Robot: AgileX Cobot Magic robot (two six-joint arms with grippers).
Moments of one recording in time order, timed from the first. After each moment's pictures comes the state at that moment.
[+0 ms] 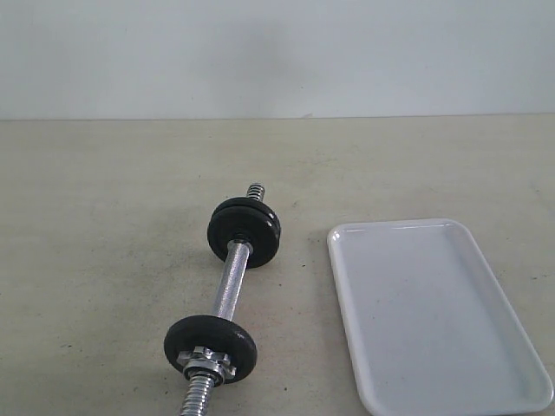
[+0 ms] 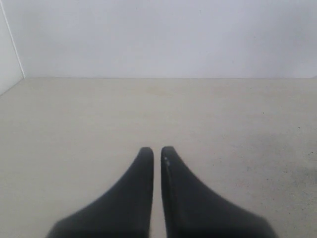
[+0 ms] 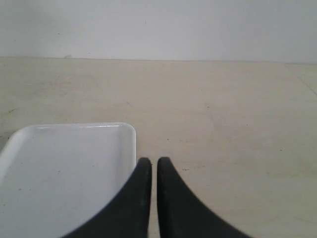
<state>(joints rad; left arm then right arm) 0.13 0.00 0.00 -0.08 0.26 0.09 0.01 0.00 0.00 -0.02 0.31 0.00</state>
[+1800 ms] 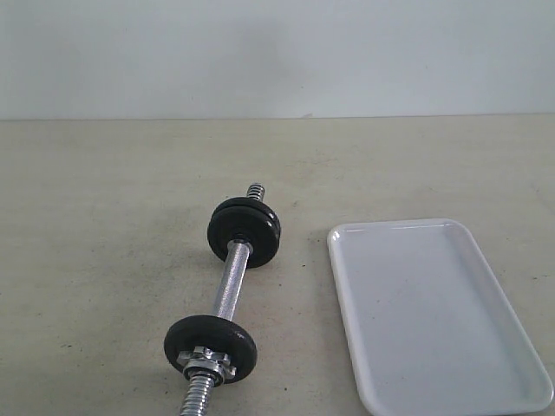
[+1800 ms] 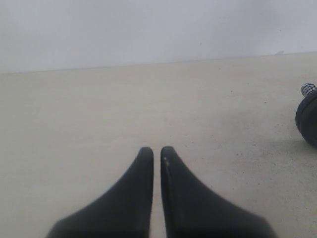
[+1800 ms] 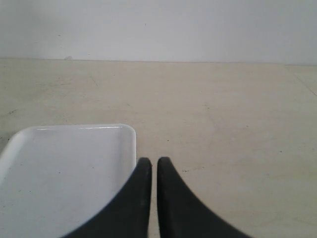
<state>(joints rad) 0.03 0.00 0.00 -0.12 0.31 0.15 0.01 0.00 0.00 -0.02 0.31 0.00</state>
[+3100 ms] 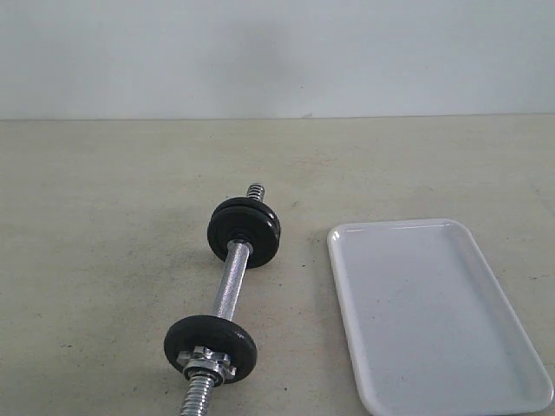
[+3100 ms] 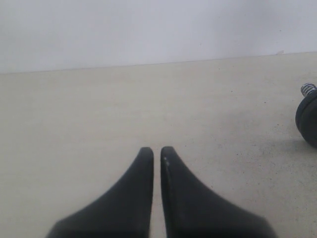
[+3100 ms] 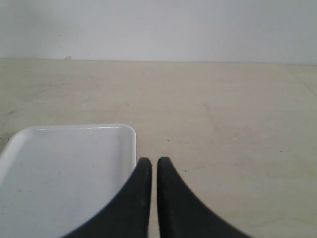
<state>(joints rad) 0.03 0.00 0.00 -0.12 0.31 0.15 0.01 0.00 0.00 -0.02 0.31 0.00</state>
